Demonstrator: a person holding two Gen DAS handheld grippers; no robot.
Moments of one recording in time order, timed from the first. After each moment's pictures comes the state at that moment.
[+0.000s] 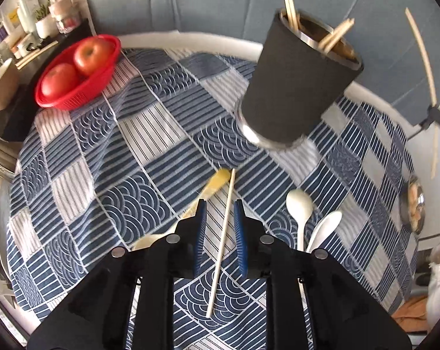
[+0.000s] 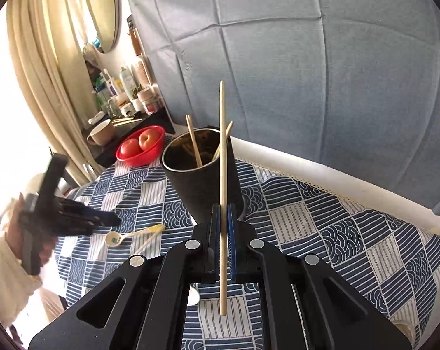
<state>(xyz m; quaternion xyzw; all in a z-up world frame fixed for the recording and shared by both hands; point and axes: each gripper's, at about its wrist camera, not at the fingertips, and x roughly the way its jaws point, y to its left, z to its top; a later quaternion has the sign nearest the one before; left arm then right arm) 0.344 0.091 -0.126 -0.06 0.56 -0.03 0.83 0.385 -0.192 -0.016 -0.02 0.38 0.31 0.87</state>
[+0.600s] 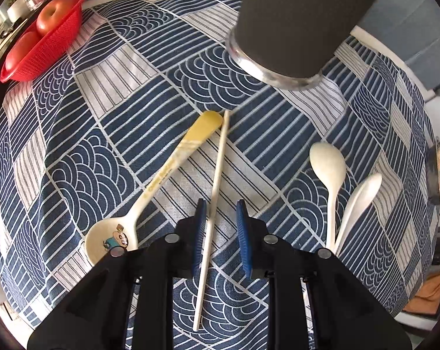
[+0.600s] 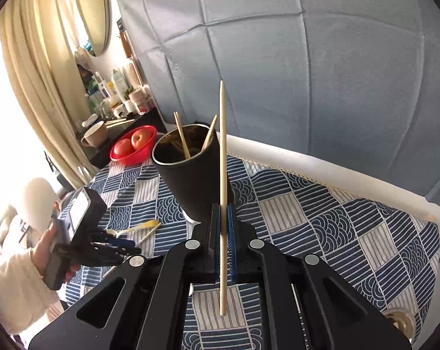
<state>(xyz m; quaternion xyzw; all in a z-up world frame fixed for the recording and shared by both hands) 0.352 0.072 -0.200 -0.03 0.61 -0.03 0.79 0.379 -0.211 -0.021 0.00 0.39 0.29 0.88</state>
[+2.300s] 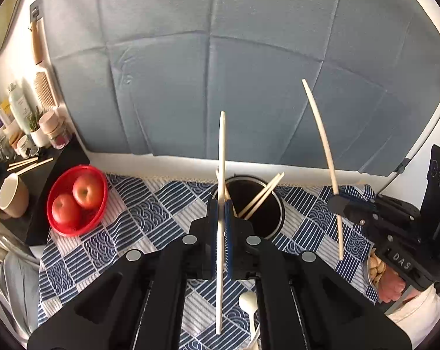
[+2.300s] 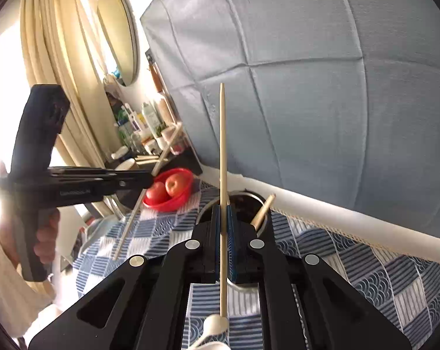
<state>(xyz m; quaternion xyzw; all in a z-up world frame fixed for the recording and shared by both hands) 0.416 0.046 0.035 -0.04 0.41 -0.05 0.91 0.432 -0.147 0.023 0.05 0.31 0.37 0.87</state>
